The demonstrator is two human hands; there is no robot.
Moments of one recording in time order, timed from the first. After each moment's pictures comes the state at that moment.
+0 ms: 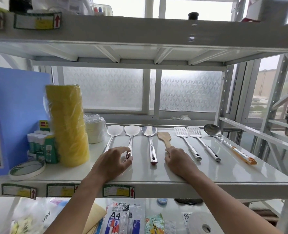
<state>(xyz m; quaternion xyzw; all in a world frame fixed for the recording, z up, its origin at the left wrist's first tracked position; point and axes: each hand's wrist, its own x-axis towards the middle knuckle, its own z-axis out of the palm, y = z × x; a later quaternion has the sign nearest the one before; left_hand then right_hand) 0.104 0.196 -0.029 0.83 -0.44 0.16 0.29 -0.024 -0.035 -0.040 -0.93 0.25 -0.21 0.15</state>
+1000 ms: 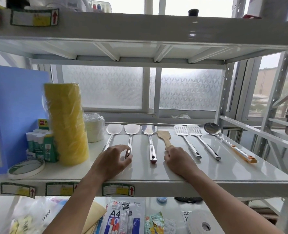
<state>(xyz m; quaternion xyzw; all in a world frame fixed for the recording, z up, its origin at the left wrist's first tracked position) 0.111 0.193 -0.035 0.83 -0.45 0.18 0.29 -0.025 -0.035 -0.040 -0.93 0.25 -0.21 0.14</state>
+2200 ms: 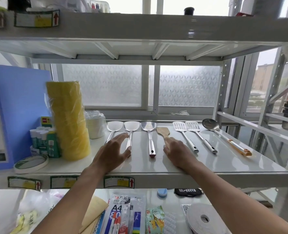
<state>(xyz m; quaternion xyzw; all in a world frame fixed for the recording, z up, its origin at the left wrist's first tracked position) 0.113 0.195 -0.031 0.81 -0.46 0.20 0.29 -0.033 -0.034 -0.032 -0.94 0.22 -0.23 0.13</state>
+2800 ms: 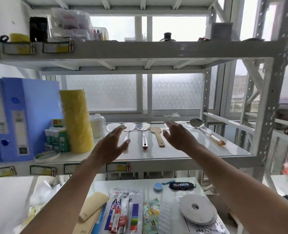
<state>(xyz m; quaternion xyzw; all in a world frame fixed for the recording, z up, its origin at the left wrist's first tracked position) 0.039 0.236 0.001 0.80 -0.49 0.21 0.28 -0.126 0.006 0.033 -0.93 0.19 -0.31 0.08</state>
